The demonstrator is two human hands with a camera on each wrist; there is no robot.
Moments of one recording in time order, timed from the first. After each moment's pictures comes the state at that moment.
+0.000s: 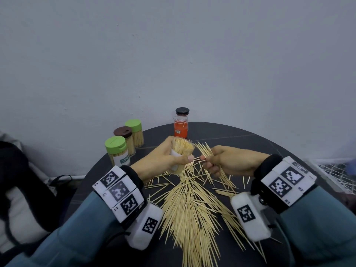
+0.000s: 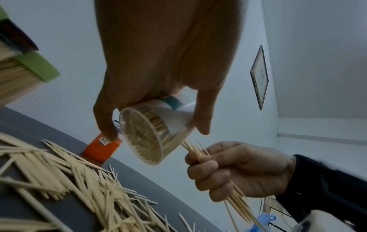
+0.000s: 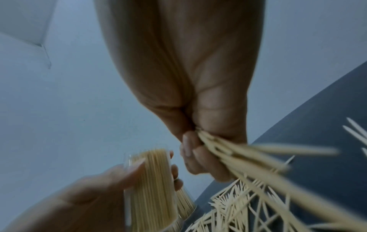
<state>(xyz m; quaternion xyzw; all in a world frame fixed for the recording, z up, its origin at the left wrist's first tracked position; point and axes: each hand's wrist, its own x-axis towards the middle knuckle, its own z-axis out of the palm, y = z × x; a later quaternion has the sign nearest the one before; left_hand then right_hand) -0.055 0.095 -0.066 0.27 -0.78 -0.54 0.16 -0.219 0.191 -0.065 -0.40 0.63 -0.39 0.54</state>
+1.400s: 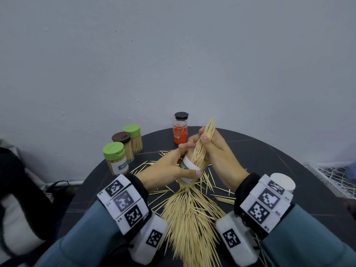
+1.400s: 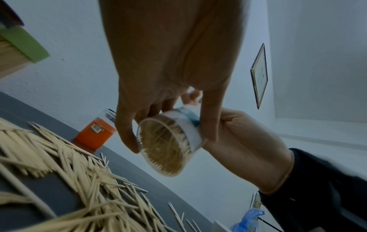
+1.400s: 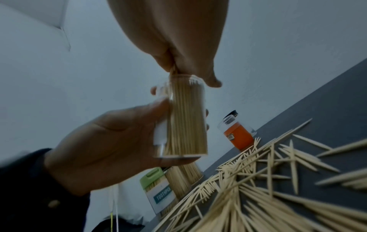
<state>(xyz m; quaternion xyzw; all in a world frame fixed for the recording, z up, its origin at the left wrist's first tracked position) -0.065 0.098 -0.070 0.19 -0.80 -0.55 0.12 -0.176 0.189 -0.058 -0.46 0.45 -0.68 0.35</state>
